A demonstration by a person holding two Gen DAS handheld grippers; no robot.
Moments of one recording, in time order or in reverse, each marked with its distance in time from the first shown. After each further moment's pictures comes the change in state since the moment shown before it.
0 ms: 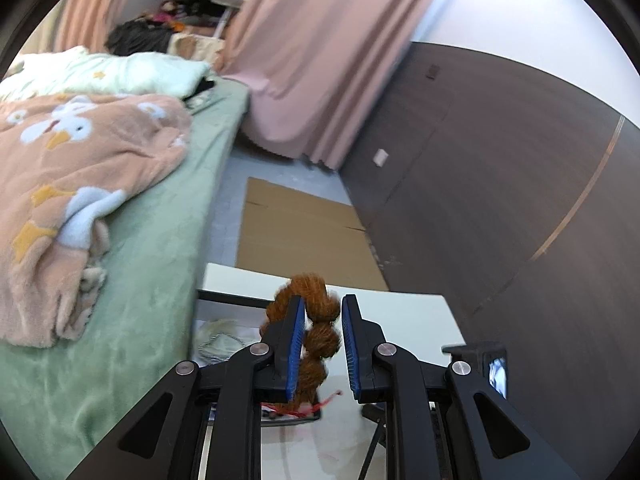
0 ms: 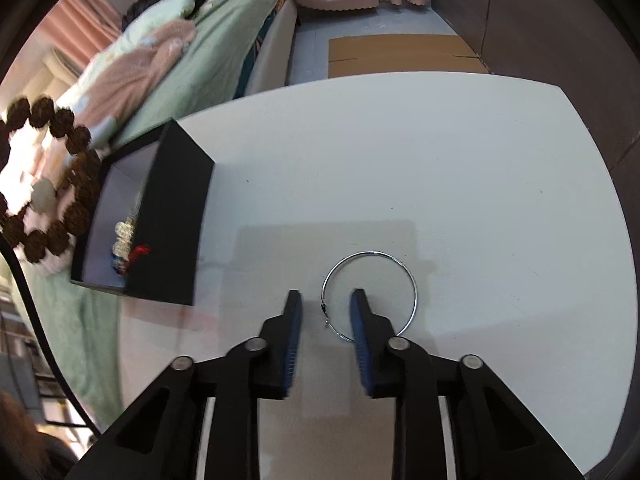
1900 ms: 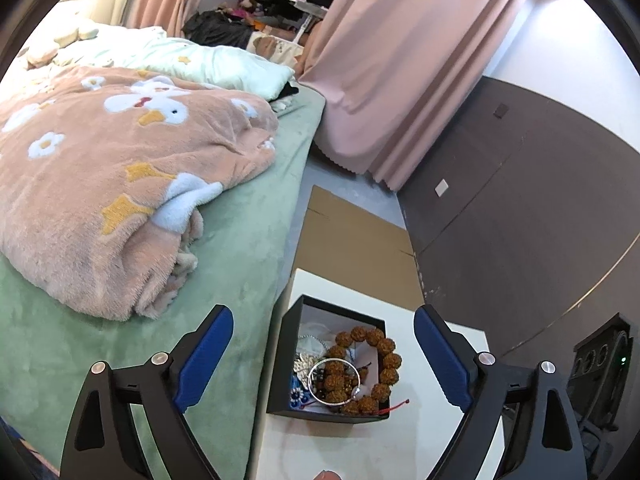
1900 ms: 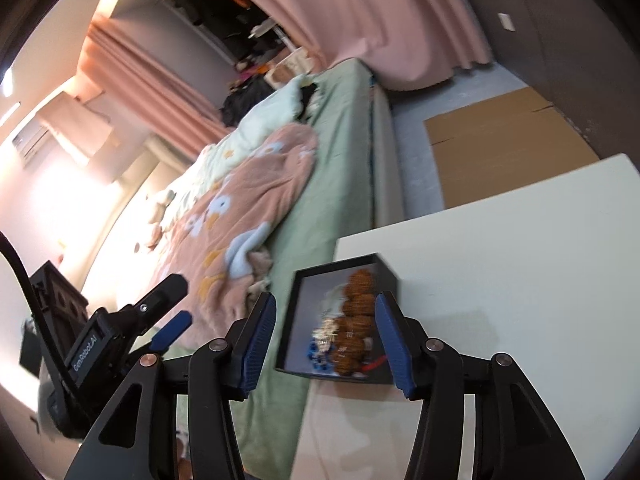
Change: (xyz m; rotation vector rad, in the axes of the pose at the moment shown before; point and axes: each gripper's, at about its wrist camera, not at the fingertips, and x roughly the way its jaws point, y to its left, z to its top) left arm -0.041 0.049 0.003 -0.152 -0.037 0.159; right arm -0.083 0.038 0.024 0.084 -0.318 0.457
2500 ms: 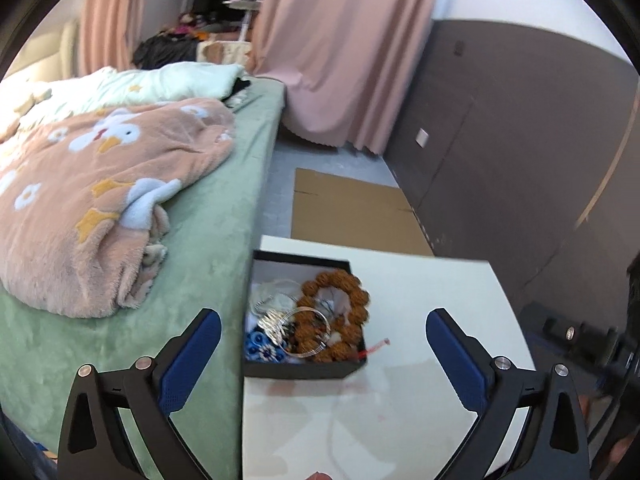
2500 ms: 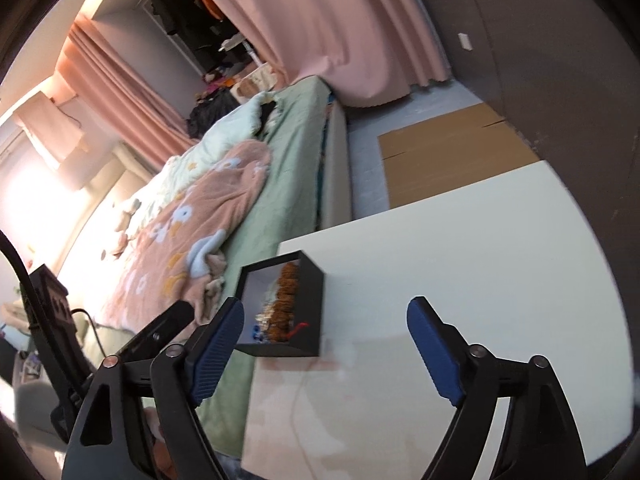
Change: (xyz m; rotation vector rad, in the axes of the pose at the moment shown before) left arm 0.002 -0.058 -0.048 0.270 0.064 0.038; right arm -0.068 -0.027 -0.011 -0.008 -0.047 -0.152
